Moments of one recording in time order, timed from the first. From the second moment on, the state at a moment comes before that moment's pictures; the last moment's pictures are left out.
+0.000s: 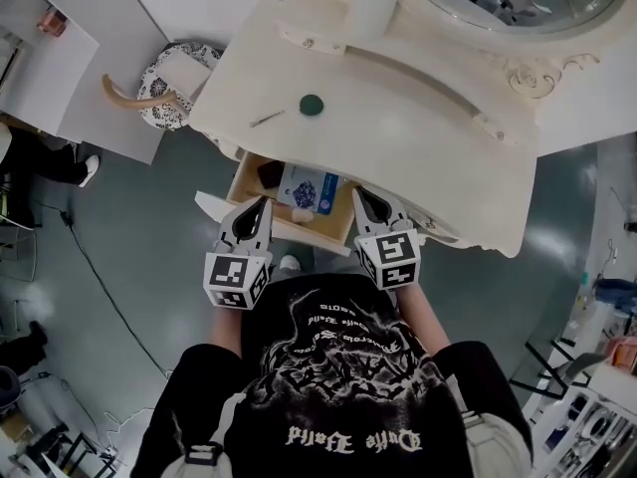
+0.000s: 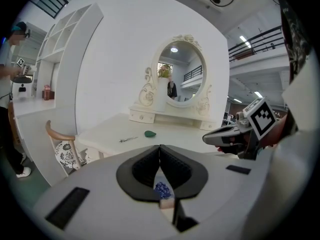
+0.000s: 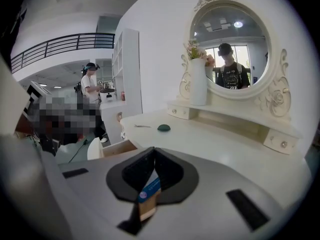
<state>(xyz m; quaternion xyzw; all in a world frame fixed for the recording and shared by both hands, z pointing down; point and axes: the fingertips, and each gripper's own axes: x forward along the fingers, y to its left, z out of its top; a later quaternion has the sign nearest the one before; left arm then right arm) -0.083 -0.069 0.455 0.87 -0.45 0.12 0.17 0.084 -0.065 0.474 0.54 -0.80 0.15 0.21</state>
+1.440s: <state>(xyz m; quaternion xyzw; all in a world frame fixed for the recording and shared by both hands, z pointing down) -0.078 -0.105 0.466 0.82 -0.52 0.13 0.20 0.069 -0.185 0.476 0.45 -0.84 0.17 0.26</state>
